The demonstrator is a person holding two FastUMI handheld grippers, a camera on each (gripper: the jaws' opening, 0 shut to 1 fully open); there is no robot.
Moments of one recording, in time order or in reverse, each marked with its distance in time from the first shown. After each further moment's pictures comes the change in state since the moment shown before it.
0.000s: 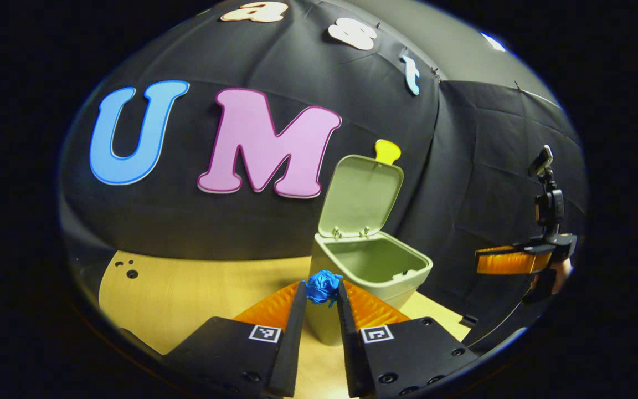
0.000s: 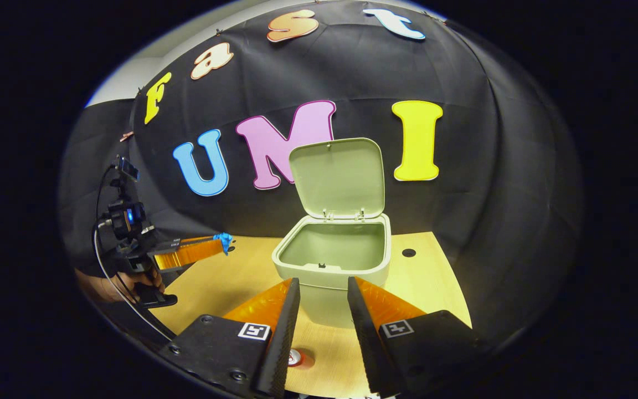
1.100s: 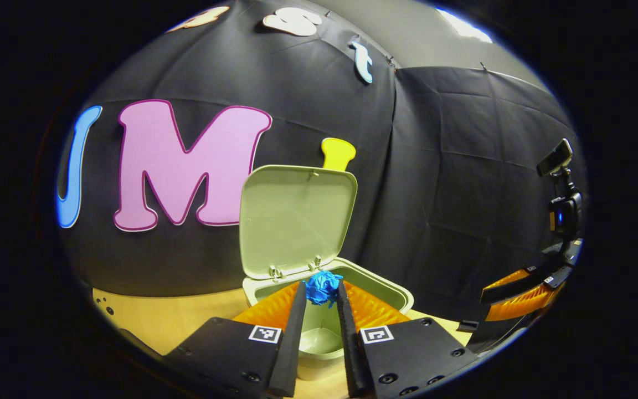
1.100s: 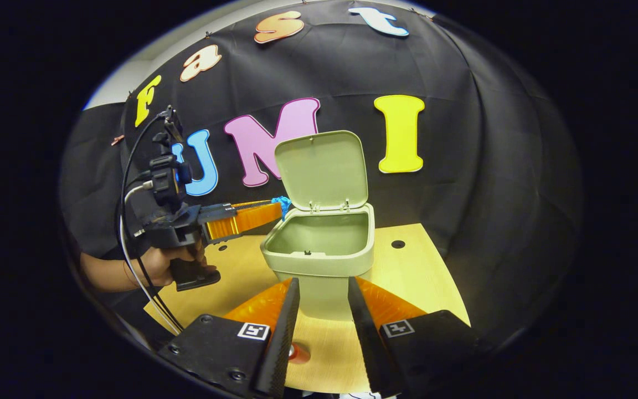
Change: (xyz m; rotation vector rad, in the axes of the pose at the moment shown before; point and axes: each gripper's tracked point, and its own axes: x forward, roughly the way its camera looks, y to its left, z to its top) left arm 0.121 -0.085 0.017 0.149 0.021 -0.178; right arm -0.008 -0.018 -0.019 0.035 0.008 -0.050
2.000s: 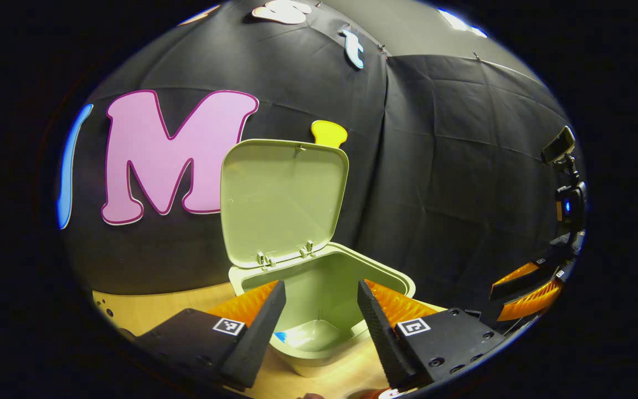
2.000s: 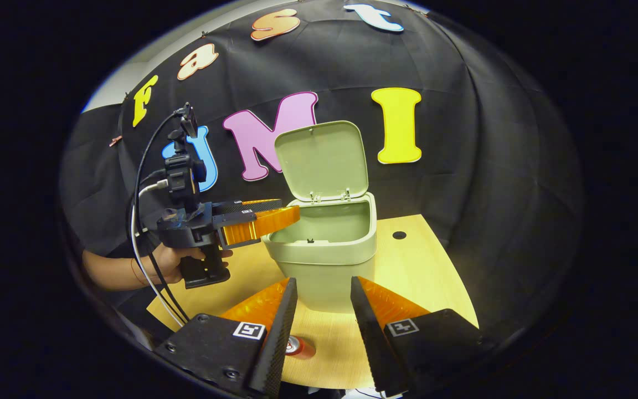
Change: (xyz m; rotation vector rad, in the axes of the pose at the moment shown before) left arm 0.000 -0.008 -0.017 0.020 0.047 -0.034; right arm -0.002 0.012 -0.019 0.022 0.030 0.007
